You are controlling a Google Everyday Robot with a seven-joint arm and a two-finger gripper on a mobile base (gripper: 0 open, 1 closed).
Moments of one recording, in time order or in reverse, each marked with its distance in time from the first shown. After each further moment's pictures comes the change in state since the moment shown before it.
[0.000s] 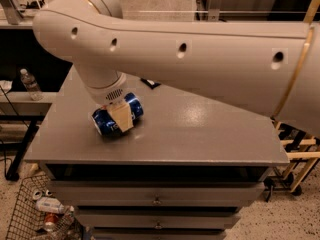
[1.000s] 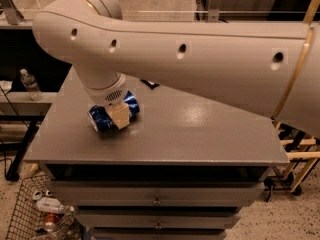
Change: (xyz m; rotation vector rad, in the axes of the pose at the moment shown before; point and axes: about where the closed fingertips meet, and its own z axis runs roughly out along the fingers) arm 0.001 0.002 0.001 -0.001 0.002 0.001
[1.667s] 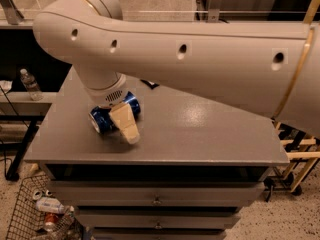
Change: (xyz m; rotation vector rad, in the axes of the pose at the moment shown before) arm 0.000 0.000 0.000 0.000 0.001 0.000
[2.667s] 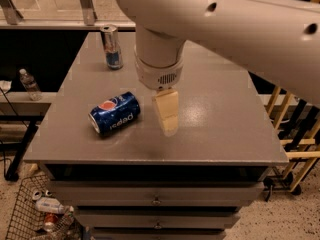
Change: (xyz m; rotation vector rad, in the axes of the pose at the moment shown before) arm 0.081 0.048 -0.049 0.022 -0.092 0.188
